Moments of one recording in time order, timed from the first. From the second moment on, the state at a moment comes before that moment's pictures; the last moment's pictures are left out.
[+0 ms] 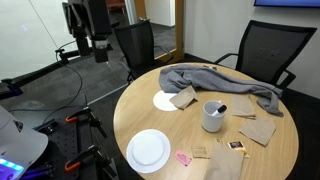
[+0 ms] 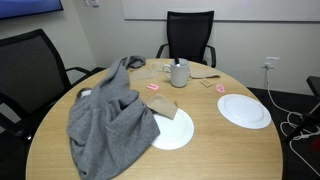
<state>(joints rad) -0.07 -0.56 -0.16 -2.54 -0.30 1.85 -0.39</state>
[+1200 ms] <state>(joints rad) -0.05 -0.35 -0.11 -2.53 -0.19 2.38 -0.04</state>
